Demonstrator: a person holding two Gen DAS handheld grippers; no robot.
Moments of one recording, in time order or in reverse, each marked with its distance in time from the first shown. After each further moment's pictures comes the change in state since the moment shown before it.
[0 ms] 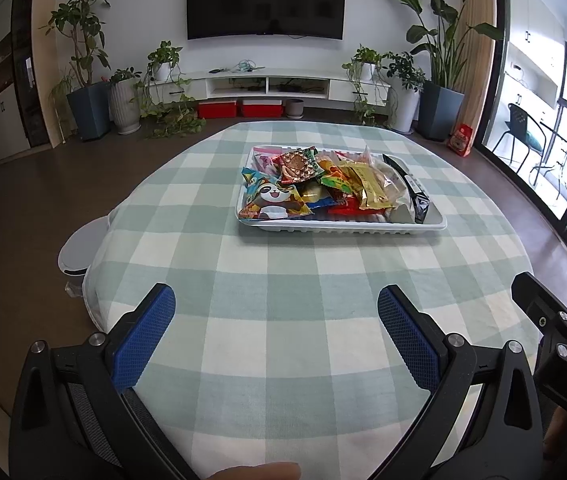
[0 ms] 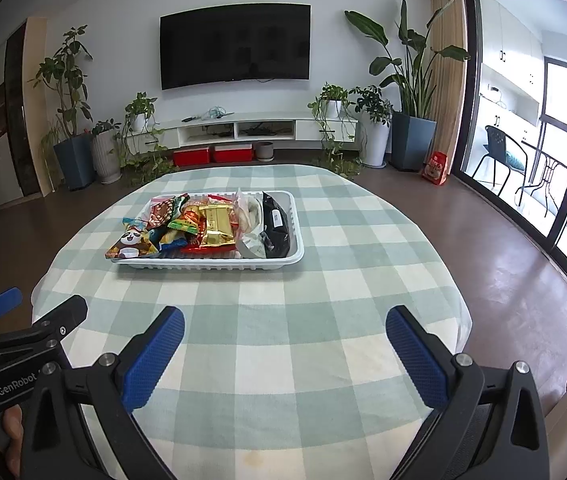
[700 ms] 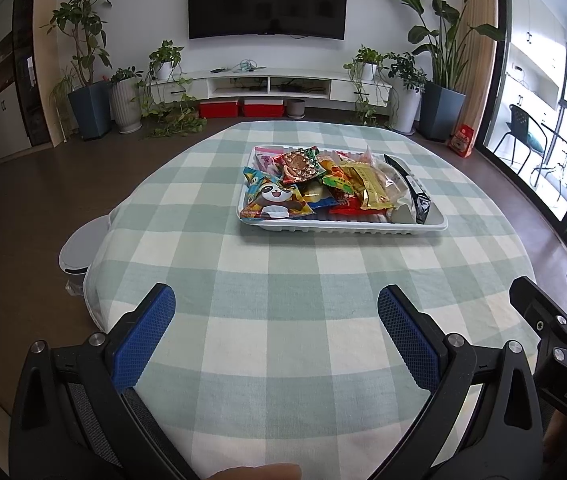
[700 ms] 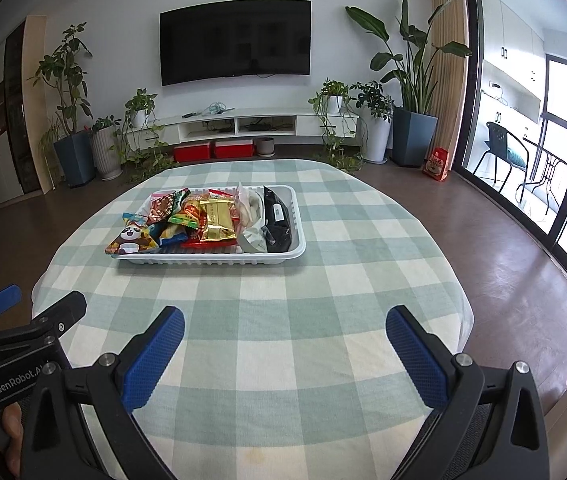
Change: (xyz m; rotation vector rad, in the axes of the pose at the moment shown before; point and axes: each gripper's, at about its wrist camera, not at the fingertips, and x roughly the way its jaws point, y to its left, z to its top) left arm 0.001 0.000 0.000 0.000 0.000 0.000; right arm 0.002 0.001 -0.001 0.000 0.010 0.001
